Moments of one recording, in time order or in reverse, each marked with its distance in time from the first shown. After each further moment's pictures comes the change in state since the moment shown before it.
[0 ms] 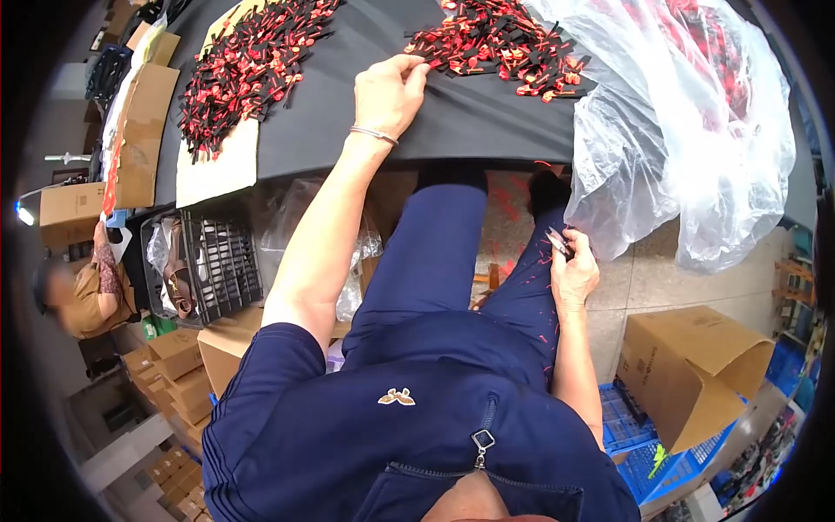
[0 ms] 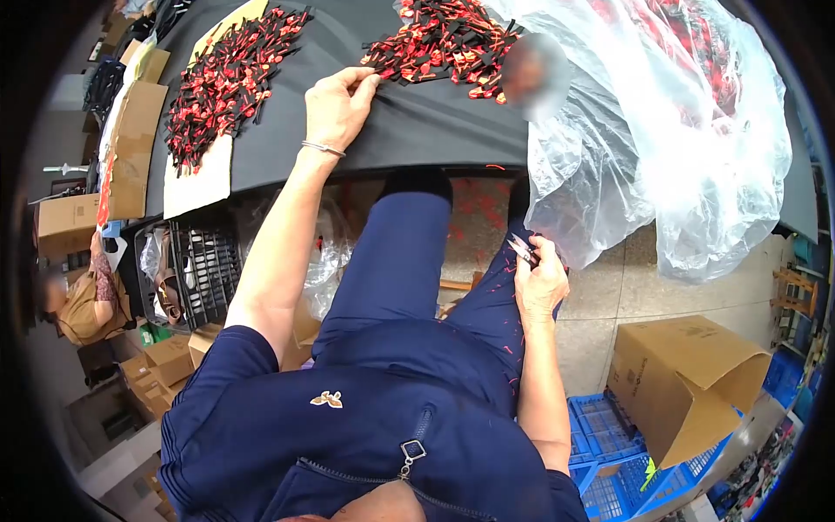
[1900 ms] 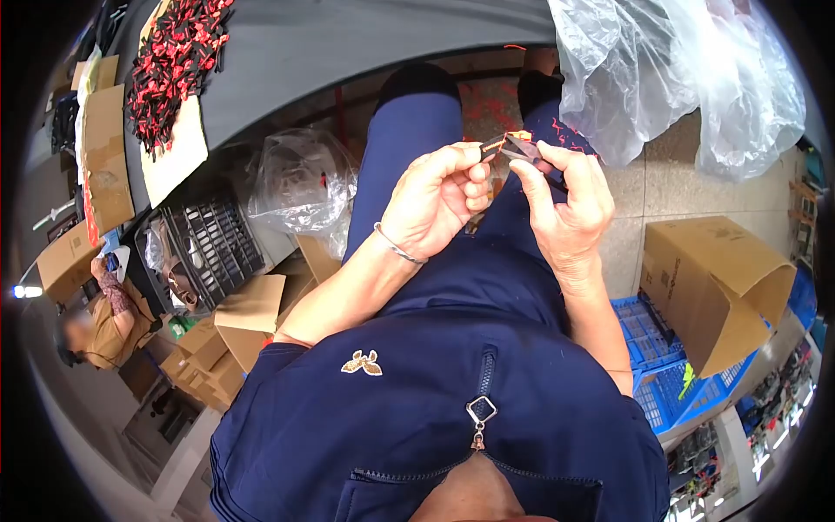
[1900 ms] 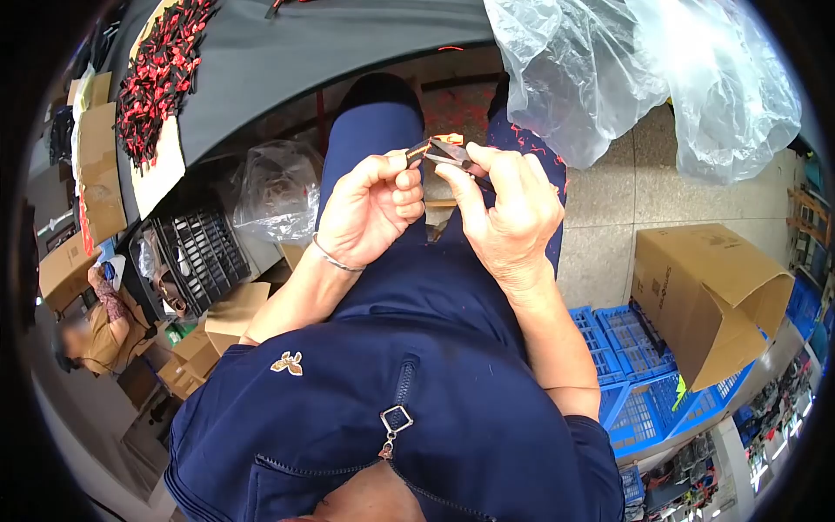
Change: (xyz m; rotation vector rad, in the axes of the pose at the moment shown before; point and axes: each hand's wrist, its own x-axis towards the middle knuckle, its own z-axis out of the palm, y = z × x) left_hand -0.187 0.098 -0.017 -1.717 -0.608 -1.234; right_hand -0.011 -0.086 -0.046 0.288 0.107 -0.405
